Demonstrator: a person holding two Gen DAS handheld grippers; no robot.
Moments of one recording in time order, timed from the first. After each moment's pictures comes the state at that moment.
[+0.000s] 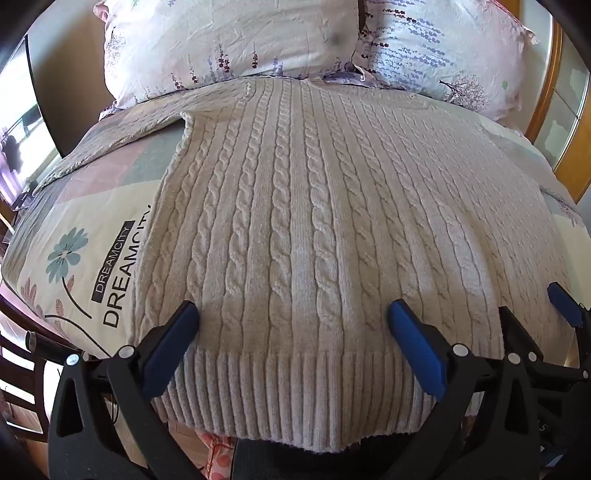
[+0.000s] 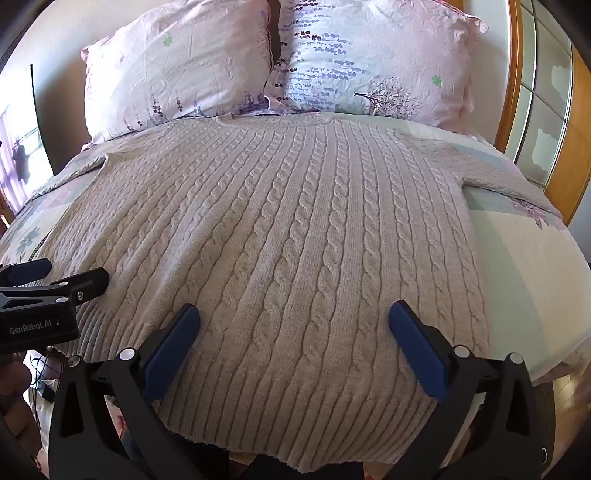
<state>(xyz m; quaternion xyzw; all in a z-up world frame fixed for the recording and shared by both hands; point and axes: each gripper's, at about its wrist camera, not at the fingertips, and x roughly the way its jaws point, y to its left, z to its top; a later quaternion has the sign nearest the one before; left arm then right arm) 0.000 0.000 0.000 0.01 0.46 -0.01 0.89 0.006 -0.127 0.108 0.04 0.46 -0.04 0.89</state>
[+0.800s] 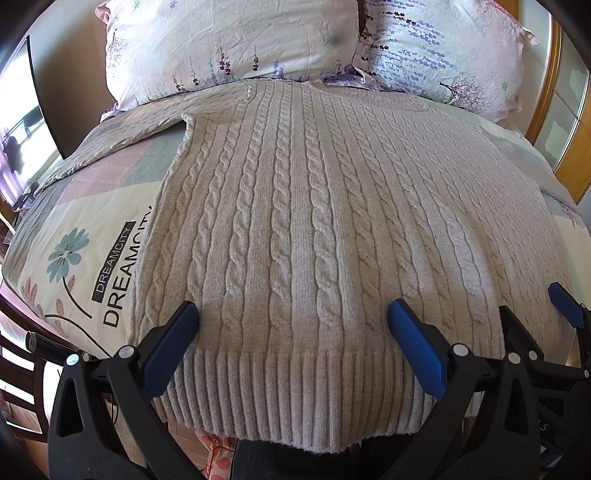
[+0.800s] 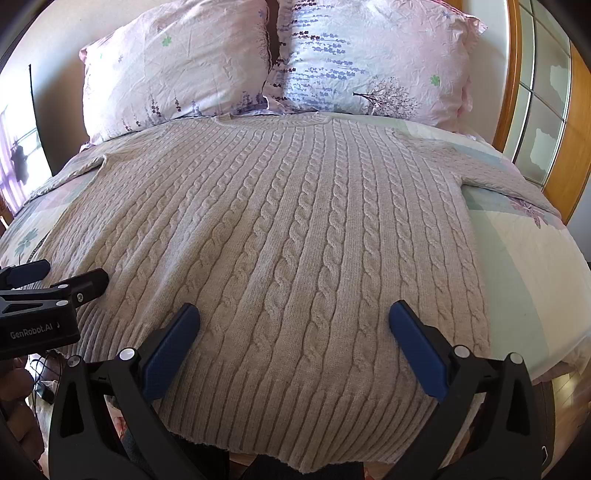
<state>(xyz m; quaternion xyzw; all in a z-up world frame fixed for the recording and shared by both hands) 0.000 0.000 0.000 0.01 0.46 -0.01 0.89 0.006 -0.127 0.108 0.04 0.46 -0.04 0.89</state>
